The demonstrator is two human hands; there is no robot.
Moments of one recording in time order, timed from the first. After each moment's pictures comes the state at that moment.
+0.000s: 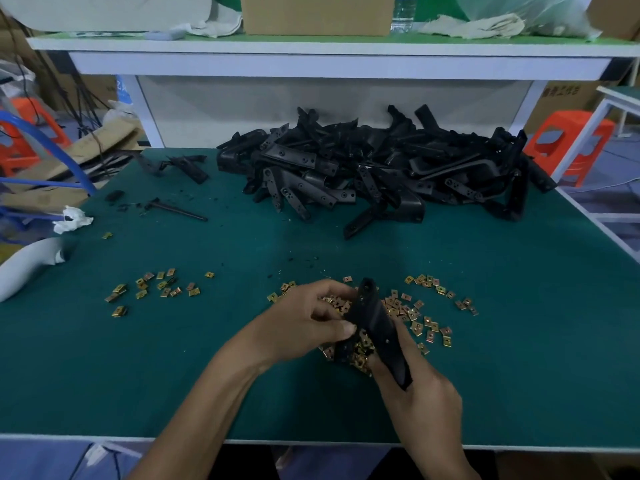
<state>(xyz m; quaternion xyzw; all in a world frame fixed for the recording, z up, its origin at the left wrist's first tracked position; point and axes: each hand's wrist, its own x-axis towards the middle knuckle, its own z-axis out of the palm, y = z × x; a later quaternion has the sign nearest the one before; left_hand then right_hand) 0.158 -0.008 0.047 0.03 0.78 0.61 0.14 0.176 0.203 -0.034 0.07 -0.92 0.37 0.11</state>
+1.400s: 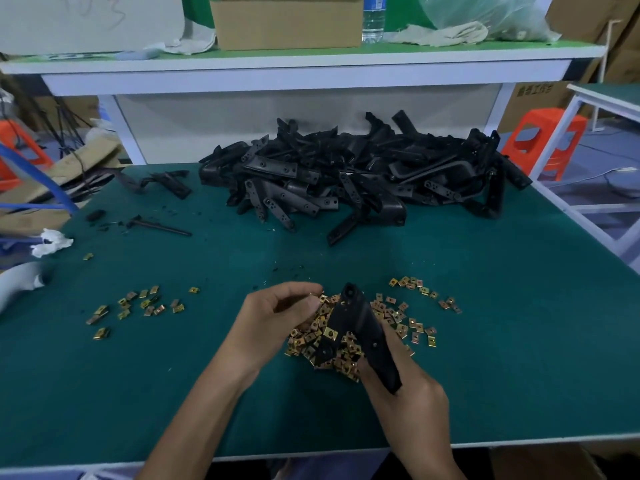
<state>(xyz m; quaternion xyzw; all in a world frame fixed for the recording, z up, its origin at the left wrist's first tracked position) 0.156 -0.003 0.039 -0.07 0.71 0.70 -0.04 0.180 0.202 -0.024 0.06 -0.91 0.41 0.11</state>
